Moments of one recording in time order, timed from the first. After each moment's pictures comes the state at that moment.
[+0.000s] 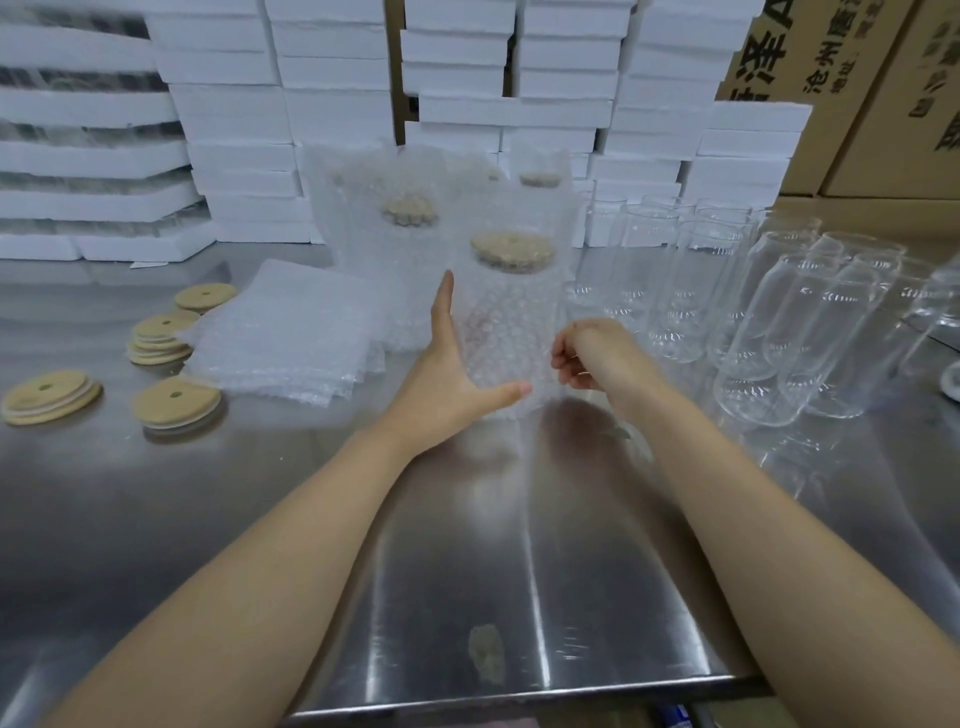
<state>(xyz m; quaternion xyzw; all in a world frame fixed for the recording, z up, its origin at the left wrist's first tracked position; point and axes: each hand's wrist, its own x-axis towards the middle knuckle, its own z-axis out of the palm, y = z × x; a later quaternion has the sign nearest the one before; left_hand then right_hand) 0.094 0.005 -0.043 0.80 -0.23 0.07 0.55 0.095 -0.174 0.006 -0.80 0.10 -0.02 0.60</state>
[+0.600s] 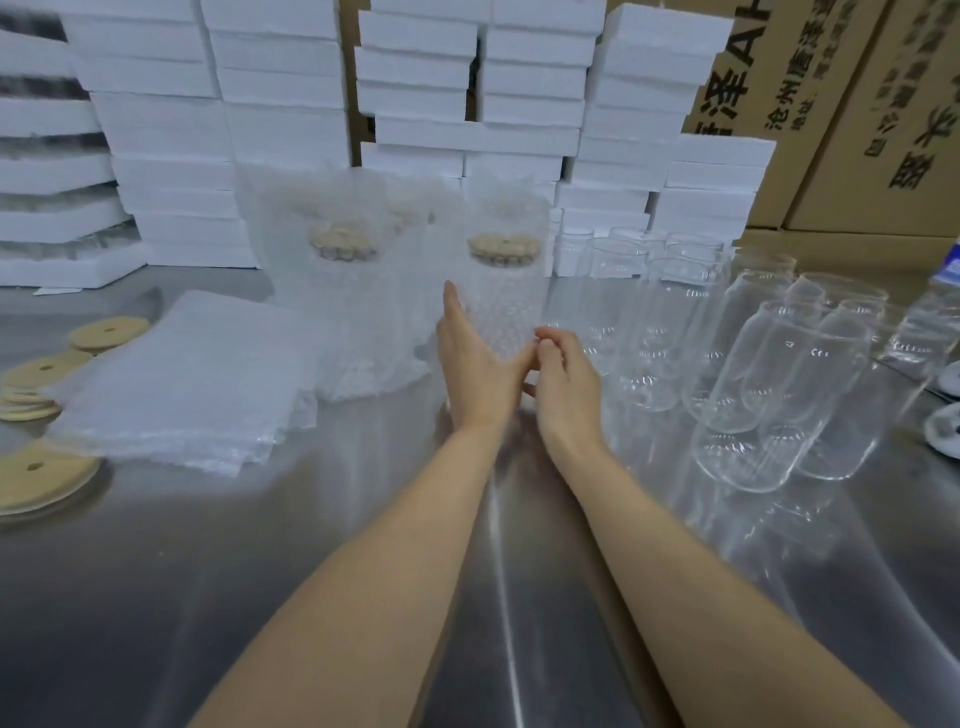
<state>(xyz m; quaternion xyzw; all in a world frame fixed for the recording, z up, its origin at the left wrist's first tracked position) 0.185 -0.115 -0.041 0.72 -0.06 0.28 0.63 0.144 -0.179 -0.035 -0.73 0.05 -0.27 0.63</state>
